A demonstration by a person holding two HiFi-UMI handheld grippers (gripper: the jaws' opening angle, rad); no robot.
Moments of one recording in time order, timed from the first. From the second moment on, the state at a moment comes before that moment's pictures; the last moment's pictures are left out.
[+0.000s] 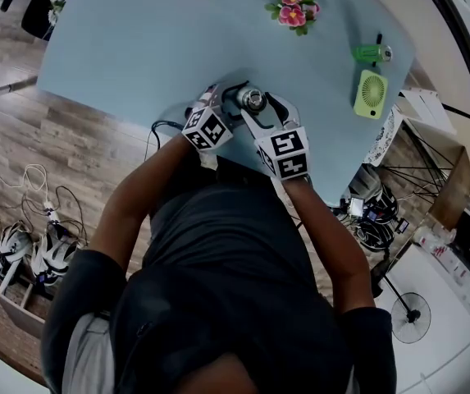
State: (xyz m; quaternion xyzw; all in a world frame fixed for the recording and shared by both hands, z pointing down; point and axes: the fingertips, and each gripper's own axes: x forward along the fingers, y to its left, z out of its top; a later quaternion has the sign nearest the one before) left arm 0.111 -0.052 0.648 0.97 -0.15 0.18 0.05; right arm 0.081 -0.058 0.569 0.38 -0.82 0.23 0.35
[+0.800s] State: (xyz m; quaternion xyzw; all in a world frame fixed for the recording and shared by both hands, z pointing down) left arm 0.110 -0.052 0.647 0.97 -0.15 0.18 0.05; right arm 0.075 -0.039 0.582 -0.14 -0.79 -0.10 0.58
